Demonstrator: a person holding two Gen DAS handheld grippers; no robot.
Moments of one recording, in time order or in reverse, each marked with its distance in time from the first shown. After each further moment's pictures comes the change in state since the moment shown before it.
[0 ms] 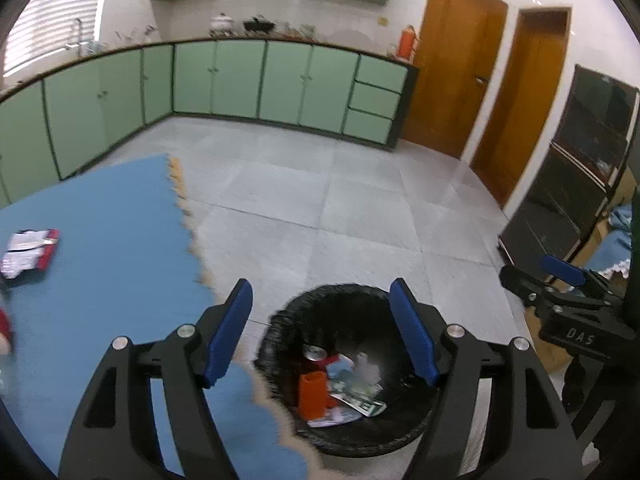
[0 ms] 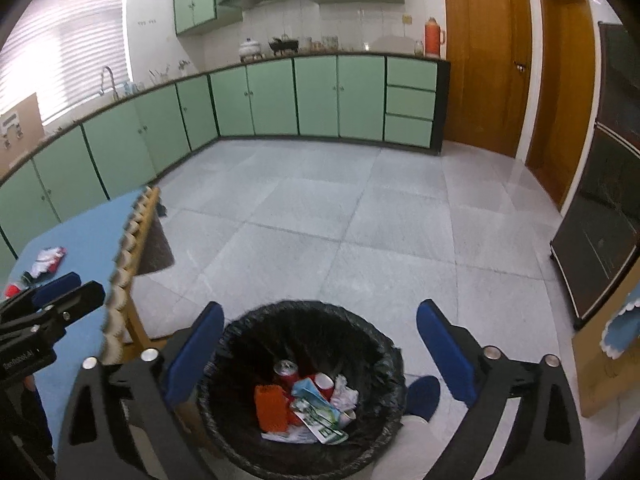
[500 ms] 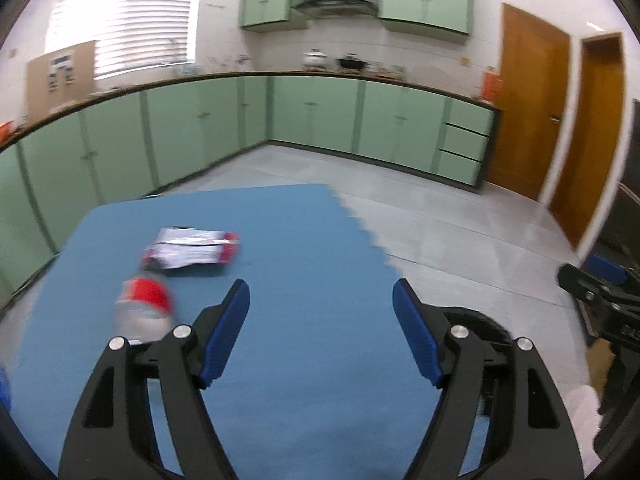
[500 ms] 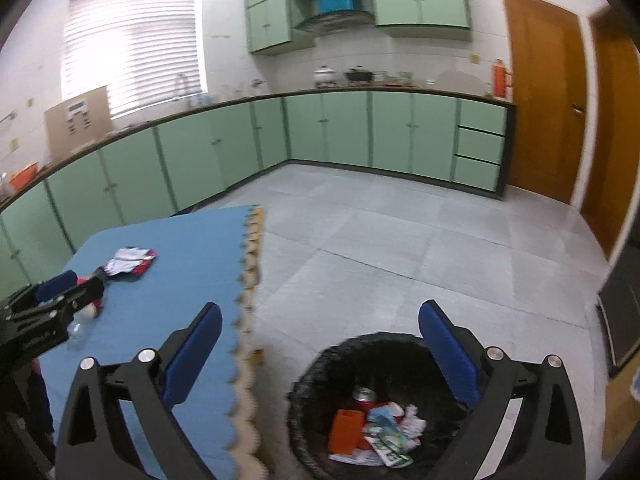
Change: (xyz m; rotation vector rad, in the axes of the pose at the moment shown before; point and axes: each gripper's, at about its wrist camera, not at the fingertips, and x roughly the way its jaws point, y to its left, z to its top) left arm -0.108 0.111 -0.017 -0.093 -0.125 0.323; right arm -0.031 0.125 -0.003 -0.147 -0.086 0.217
